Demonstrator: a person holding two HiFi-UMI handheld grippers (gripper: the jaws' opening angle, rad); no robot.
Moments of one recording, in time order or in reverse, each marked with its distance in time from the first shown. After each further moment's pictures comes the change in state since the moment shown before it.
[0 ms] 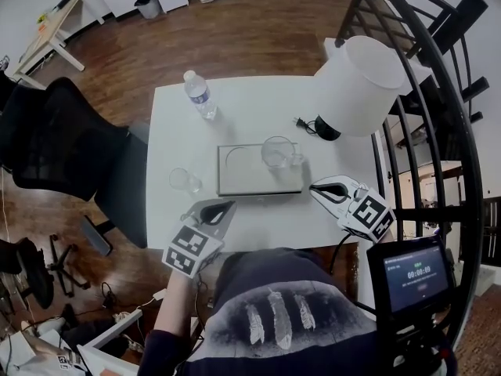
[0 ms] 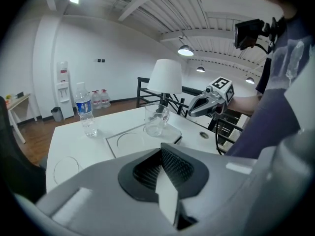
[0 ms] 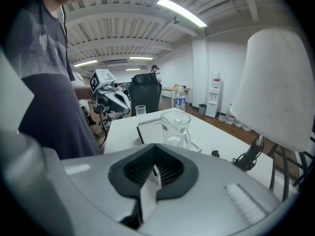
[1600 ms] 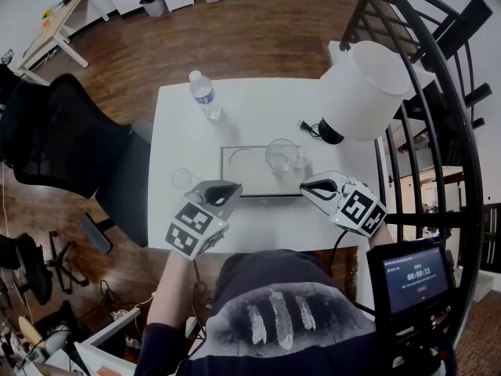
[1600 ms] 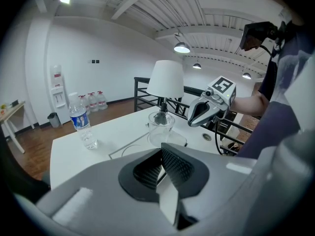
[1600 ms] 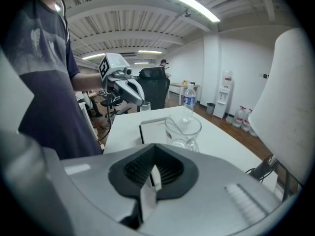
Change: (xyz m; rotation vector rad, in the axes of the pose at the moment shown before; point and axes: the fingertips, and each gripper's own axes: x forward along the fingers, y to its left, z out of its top) left arm 0.011 0.017 0.039 0.053 0.022 -0.022; right arm 0.026 0.005 0.016 -0.088 0.065 0.073
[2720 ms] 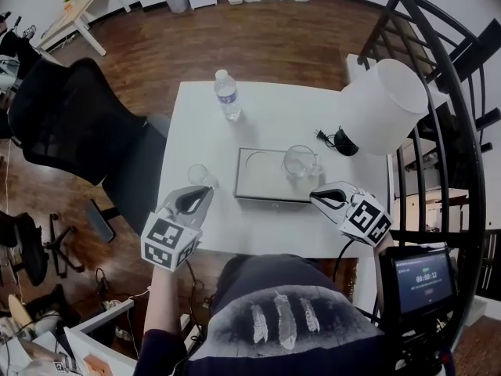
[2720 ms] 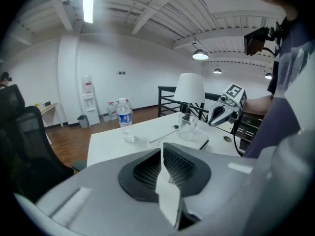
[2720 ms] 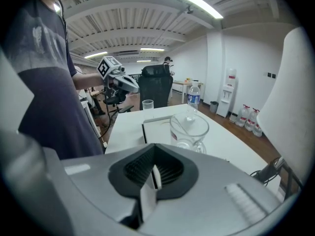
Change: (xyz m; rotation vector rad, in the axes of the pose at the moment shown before) left arm -0.088 0.053 -0.036 -0.078 -0.098 0.277; right arm 0.009 0.008 0.001 -0.010 0.025 0.033
